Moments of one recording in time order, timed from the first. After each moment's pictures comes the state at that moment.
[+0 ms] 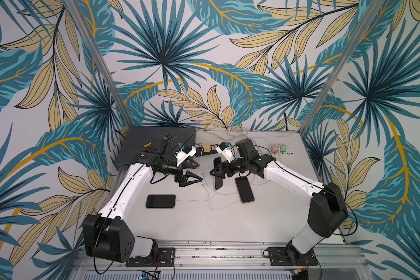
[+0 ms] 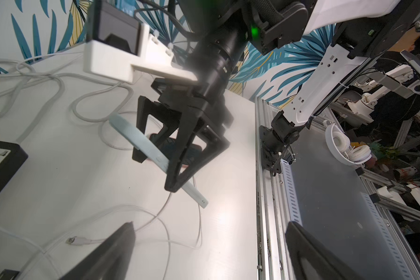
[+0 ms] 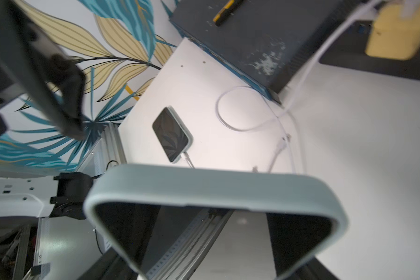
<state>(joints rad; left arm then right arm) -0.16 1.39 1.26 -0.93 1.16 0.64 0.70 1.67 1.31 -0.44 -0.56 0.20</state>
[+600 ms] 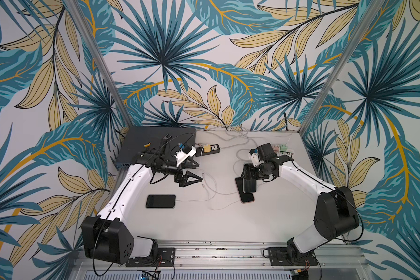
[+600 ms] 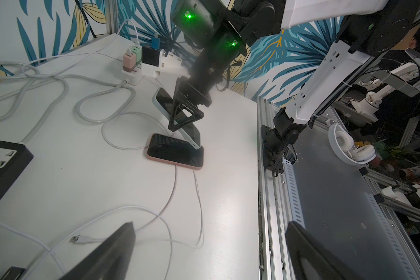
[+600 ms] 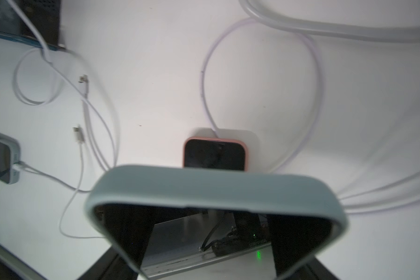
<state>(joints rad) -0.16 1.37 1.26 -0.92 1.15 0.64 0.45 1.60 1.17 -0.72 -0.15 0.20</state>
